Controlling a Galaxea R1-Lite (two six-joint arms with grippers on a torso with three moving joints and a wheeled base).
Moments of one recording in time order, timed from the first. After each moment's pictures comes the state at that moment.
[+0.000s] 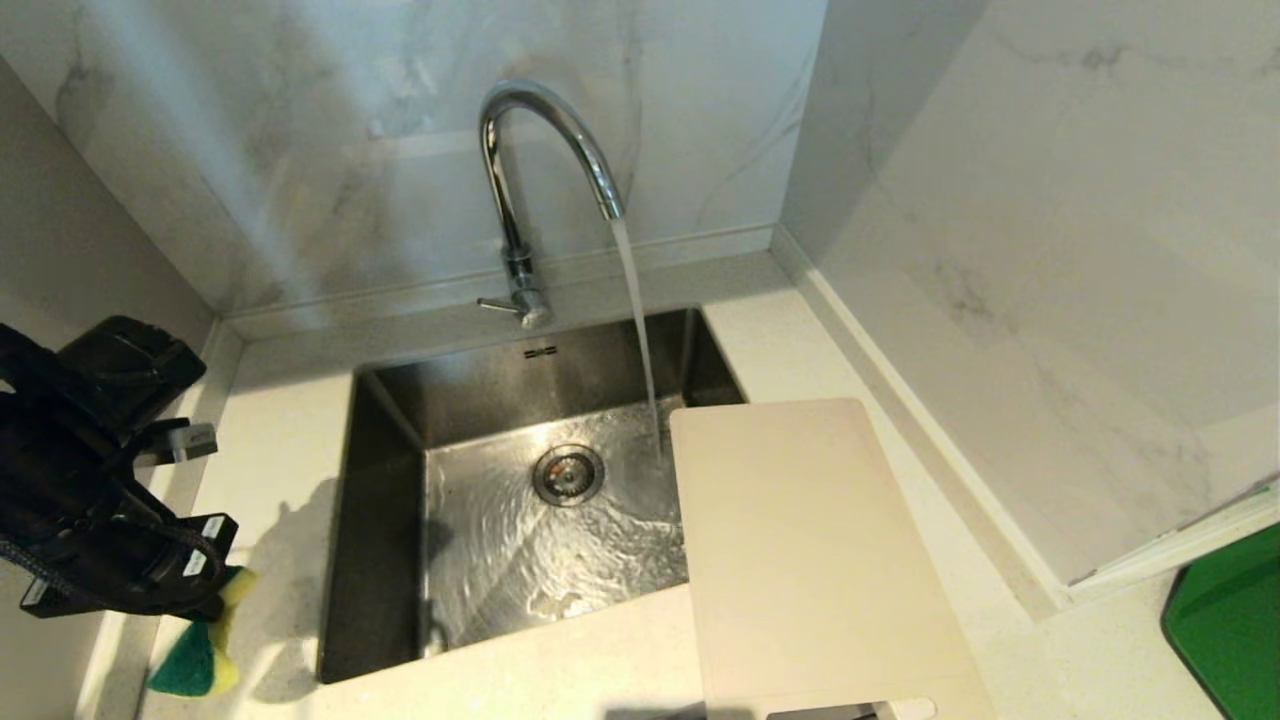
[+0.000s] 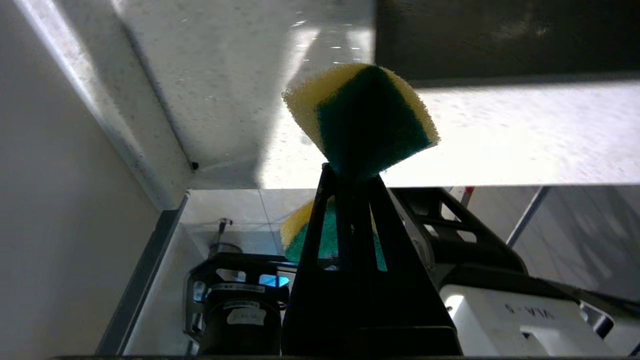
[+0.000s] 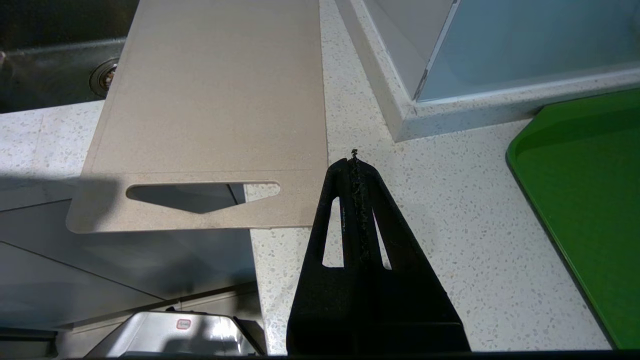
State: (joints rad) left arm -0.19 1.60 -1.22 0.89 0.07 -0.40; right arm 0.00 0.00 0.00 0.01 0.03 -0.05
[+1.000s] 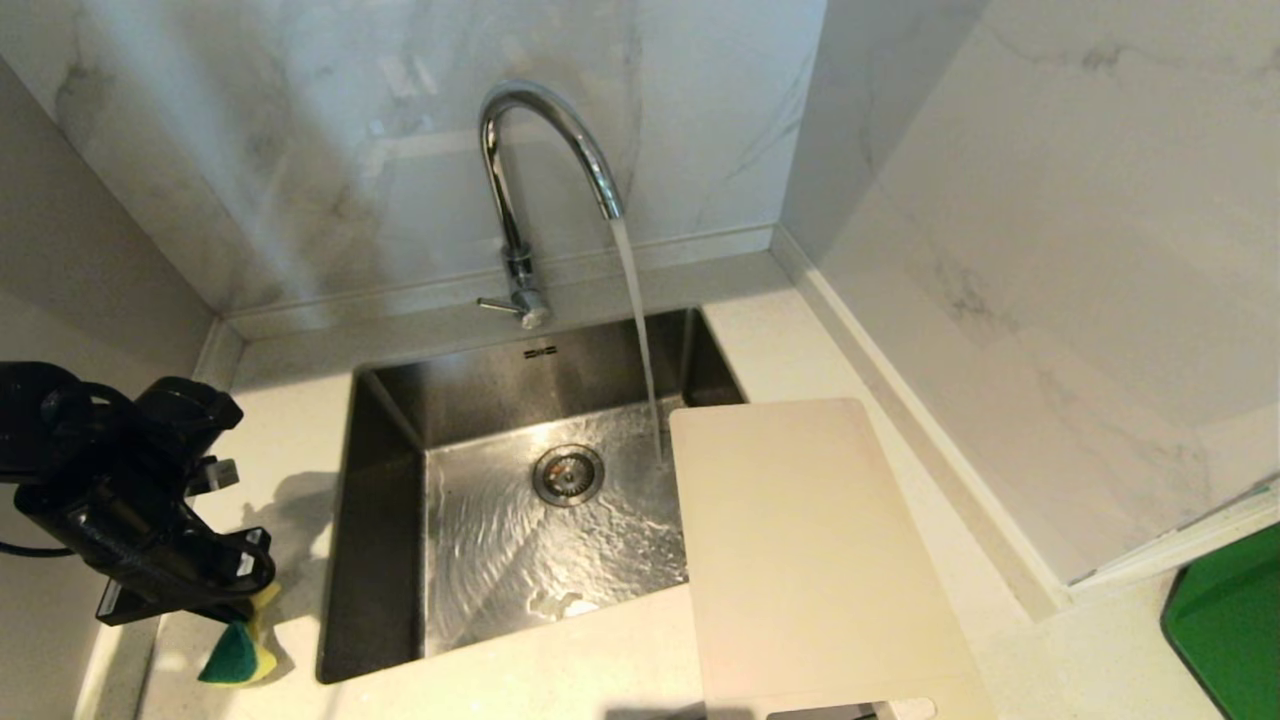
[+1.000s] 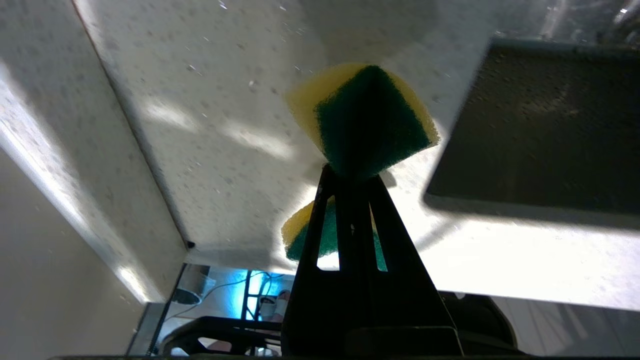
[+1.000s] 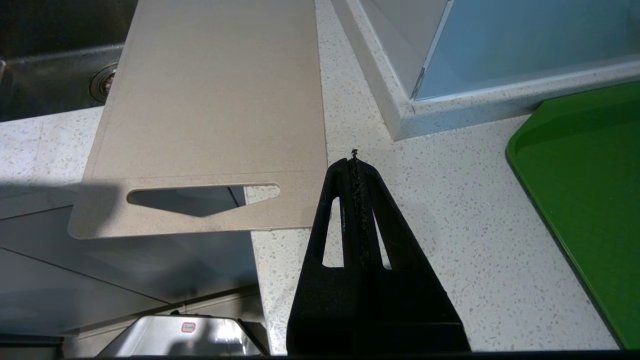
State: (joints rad) left arm -0.03 1.81 -1.12 0.62 0.04 -0.37; right arm 0.00 0.00 0.00 0.00 0.01 -0.02
